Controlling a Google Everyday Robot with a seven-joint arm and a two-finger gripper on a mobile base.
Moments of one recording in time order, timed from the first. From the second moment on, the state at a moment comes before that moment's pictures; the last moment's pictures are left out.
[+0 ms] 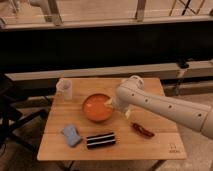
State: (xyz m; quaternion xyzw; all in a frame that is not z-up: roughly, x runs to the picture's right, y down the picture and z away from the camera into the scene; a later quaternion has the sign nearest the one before) arm 0.075 0.134 0.824 -0.19 -0.19 -0.42 0.87
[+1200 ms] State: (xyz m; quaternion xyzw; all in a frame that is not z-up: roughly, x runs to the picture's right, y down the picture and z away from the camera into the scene) arm 0.073 0.143 0.841 -0.20 -0.21 -0.44 0.85
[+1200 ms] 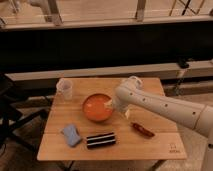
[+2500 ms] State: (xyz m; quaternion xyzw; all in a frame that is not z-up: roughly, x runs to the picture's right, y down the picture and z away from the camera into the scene) arm 0.081 0.147 0.858 -0.21 -0.21 -0.47 0.83
